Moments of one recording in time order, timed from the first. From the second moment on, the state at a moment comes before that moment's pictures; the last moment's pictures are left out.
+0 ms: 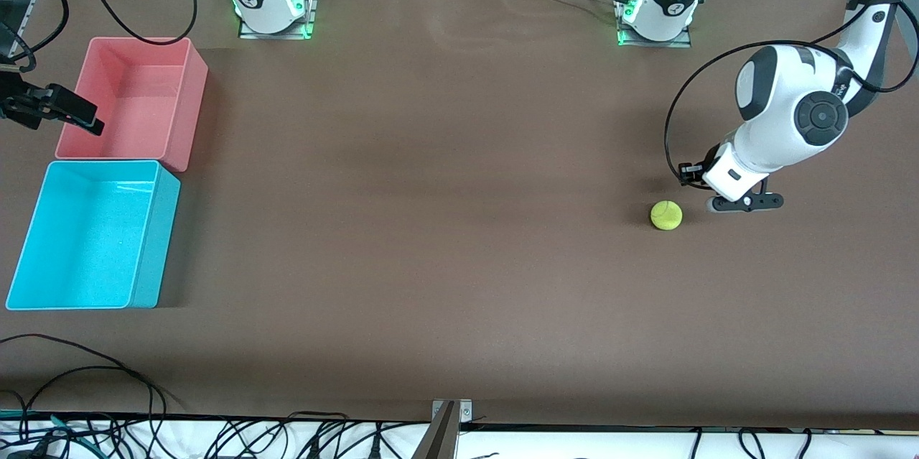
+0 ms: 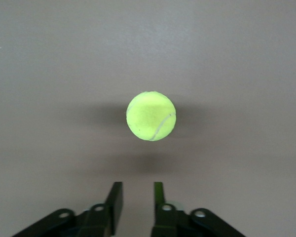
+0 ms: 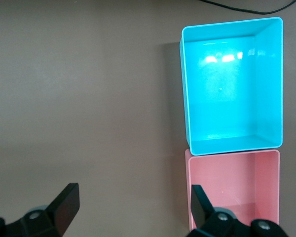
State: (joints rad) left arm -0.02 0.17 -0.06 -2.13 -0.01 2.17 -0.13; right arm 0.00 0.05 -0.05 -1.54 0.00 1.59 0.04
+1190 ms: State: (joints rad) left arm 0.05 0.26 -0.05 -2.15 0.00 2.39 0.85; right arm 0.00 0.06 -0.05 -1.54 0.00 1.60 0.04
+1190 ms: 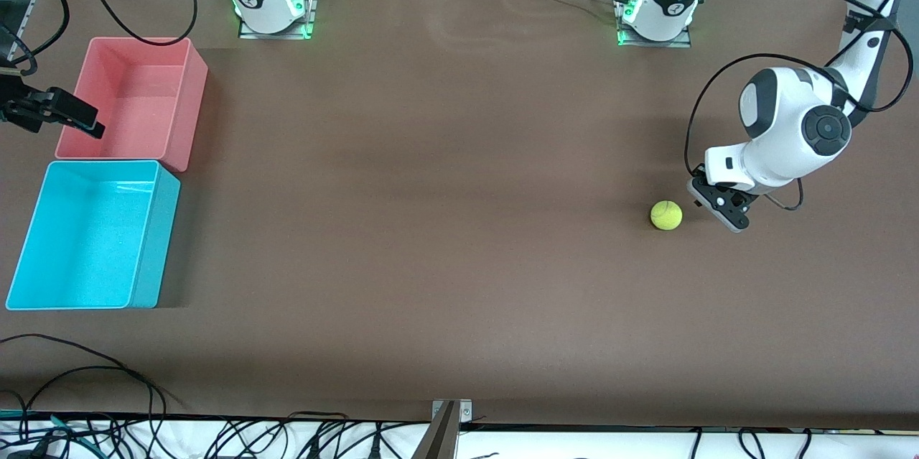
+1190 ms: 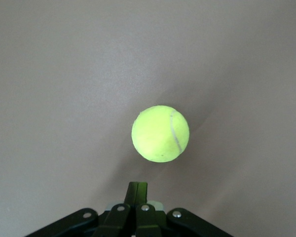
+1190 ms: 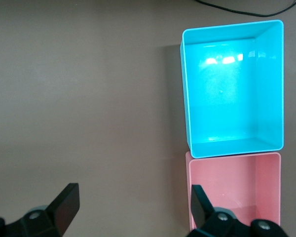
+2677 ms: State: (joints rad) left arm 0.10 0.45 -0.05 -2.10 0.06 2.56 1.46; right arm 0.00 0.07 -0.05 -1.54 0.02 1.63 0.04
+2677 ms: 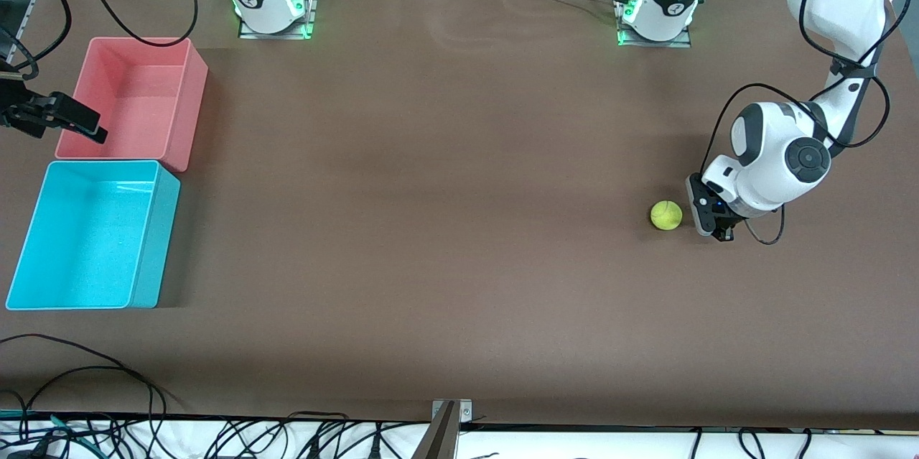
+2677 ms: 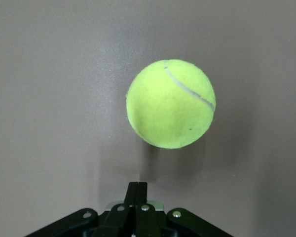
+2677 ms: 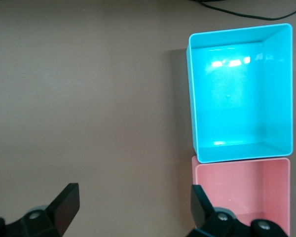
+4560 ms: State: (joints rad) left arm 0.01 0.48 -0.16 -2.08 -0.11 2.54 1.12; right arm 0.00 0.08 -0.05 -1.54 0.04 1.62 0.04
